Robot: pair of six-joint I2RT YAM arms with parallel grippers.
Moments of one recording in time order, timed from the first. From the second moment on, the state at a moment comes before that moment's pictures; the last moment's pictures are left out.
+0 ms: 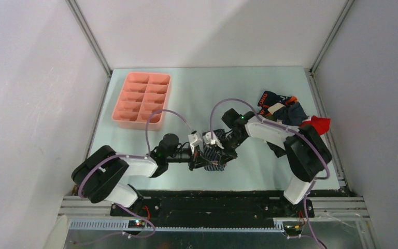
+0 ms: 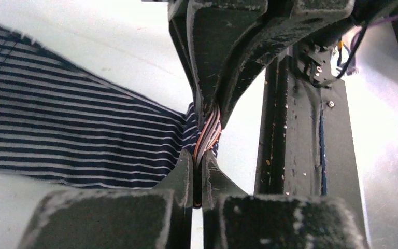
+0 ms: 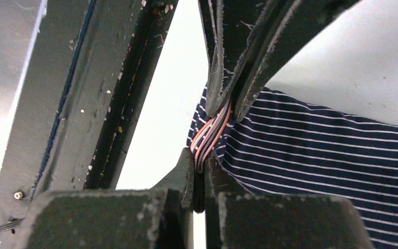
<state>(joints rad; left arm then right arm) -0.75 1.45 0.35 0.75 0.71 -0.13 0.68 1.67 1.08 -0.81 -0.85 -1.13</state>
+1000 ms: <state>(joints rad) -0.70 1.52 0.42 0.48 0.62 -0.21 0.61 2.30 1.46 -1.17 -1.08 -0.68</state>
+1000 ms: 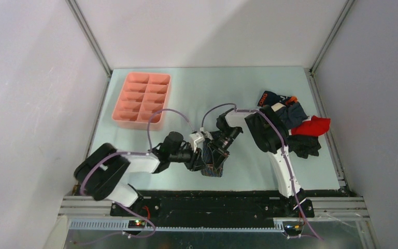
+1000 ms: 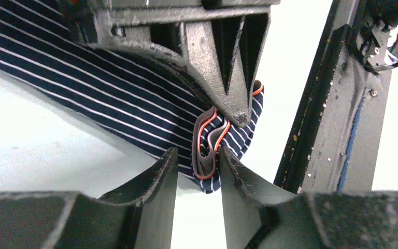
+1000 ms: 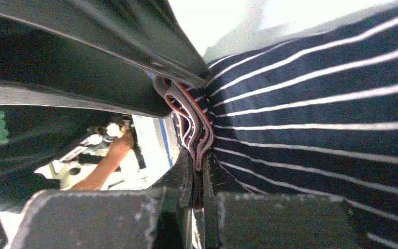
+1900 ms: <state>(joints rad) -1.01 1.19 0.20 0.40 0.35 0.99 0.58 2.46 1.66 -1.16 -1.16 -0.39</state>
